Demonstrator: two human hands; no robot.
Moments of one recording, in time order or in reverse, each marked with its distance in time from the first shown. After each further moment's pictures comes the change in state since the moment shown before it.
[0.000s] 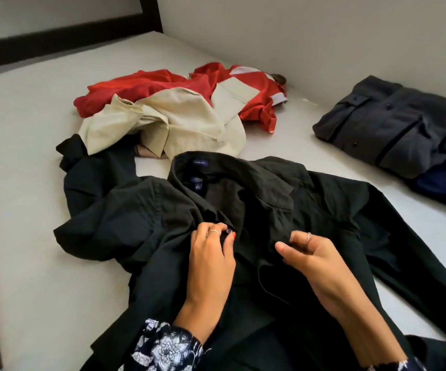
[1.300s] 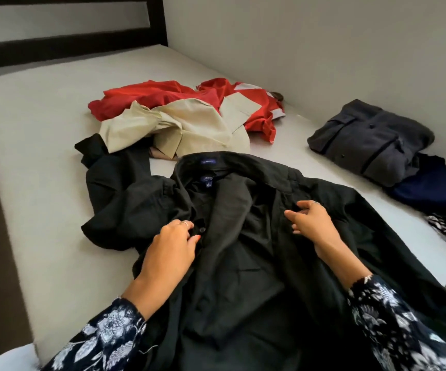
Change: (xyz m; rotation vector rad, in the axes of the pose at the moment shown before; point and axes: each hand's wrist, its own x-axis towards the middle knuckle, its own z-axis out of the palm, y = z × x) left_hand 0.015 -0.034 -0.083 0.260 -0.277 -0.042; right_hand 0.045 -0.023 -0.010 -0.517 0.399 0.095
